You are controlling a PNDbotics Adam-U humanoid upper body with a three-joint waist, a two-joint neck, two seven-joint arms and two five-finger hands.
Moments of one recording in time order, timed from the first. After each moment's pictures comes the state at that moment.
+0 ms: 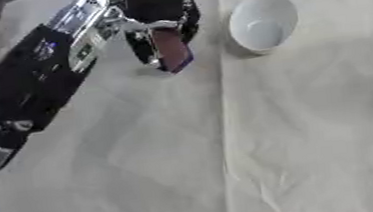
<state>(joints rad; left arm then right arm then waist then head) -0.55 0.83 -0.22 -1.61 -0.85 -0.56 -0.36 -0.48 -0.25 -0.14 -1.99 0.33 -0.46 0.02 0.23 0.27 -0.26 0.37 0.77</state>
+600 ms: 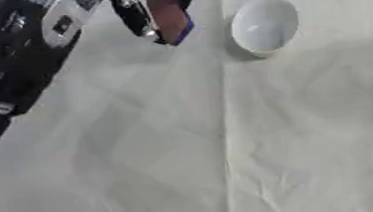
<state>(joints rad) -0.66 0.86 -0.21 -1.67 -0.73 -0.55 -0.38 -0.48 -0.25 -0.14 -1.99 0.33 -0.45 0.02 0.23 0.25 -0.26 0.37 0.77</state>
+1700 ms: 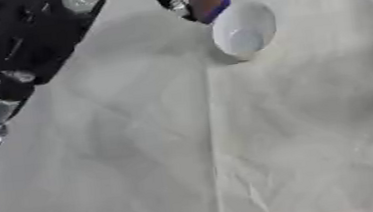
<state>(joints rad) -0.77 0.85 -0.24 -1.67 -0.68 -0.56 -0.45 -0.52 -0.18 -0.09 -1.99 0.29 -0.47 0.06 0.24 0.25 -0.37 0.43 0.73</state>
